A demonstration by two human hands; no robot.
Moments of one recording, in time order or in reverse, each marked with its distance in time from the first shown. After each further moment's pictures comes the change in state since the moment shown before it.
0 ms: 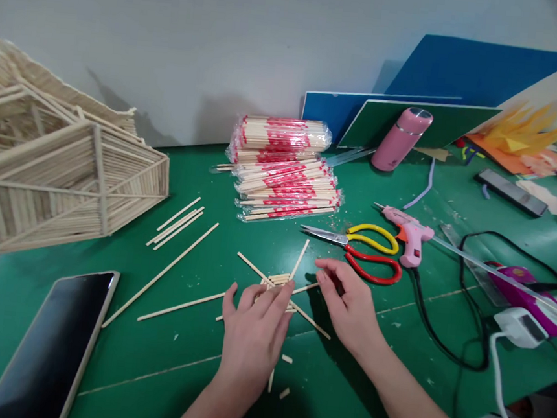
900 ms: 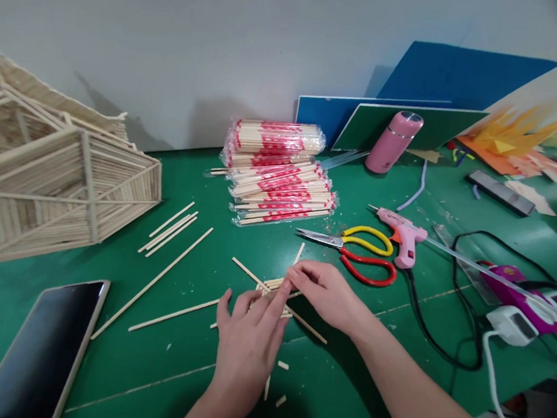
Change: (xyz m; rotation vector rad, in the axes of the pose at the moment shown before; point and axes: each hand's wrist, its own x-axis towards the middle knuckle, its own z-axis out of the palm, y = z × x) left_hand 0.001 0.000 -0.001 0.060 -0.006 0.016; right_hand 0.034 -0.020 0.001 0.111 -0.318 0.040
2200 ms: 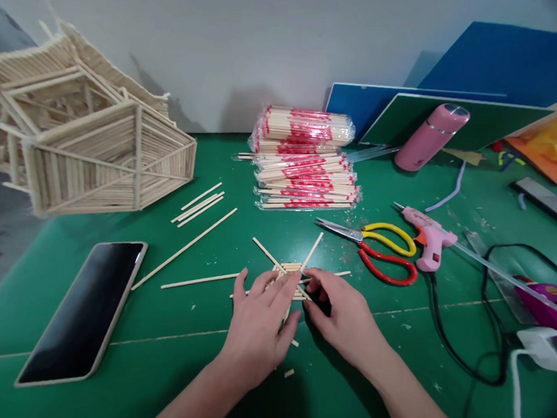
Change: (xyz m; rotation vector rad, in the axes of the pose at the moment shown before) left_hand -0.011 0.004 -0.012 -0.063 -0.058 -0.004; right_hand -0.042 0.019 0.014 -0.292 -0.007 -0.127
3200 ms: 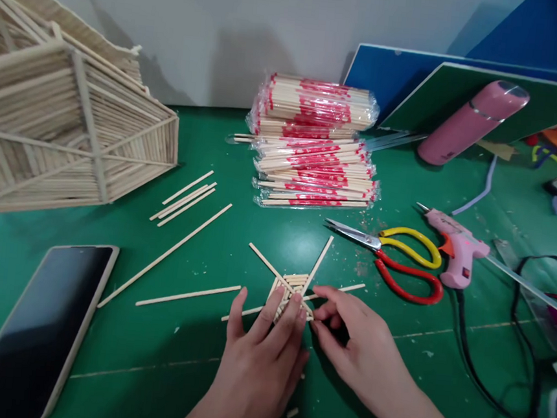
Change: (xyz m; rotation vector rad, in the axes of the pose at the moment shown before) left_hand -0.011 -0.008 0.016 -0.013 0.066 0.102; right_hand -0.001 0.003 0.005 0.016 -0.032 0.053
